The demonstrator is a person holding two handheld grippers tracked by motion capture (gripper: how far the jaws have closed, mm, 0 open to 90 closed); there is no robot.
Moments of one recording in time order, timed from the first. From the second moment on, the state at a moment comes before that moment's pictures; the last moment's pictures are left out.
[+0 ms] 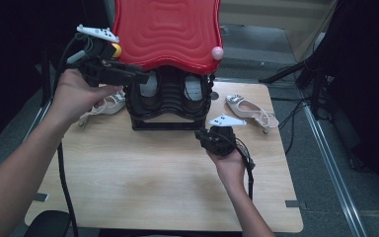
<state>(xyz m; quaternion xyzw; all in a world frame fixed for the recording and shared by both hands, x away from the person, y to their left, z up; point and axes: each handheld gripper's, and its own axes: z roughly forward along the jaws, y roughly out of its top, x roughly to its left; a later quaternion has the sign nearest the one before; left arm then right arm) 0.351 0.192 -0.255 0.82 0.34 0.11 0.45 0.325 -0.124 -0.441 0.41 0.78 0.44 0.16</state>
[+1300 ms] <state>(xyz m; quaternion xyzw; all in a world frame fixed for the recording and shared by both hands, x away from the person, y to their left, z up) 0.328 0.229 -0.401 0.83 0.37 0.08 0.42 0.316 -0.160 -0.467 0.36 0.81 0.46 0.04</state>
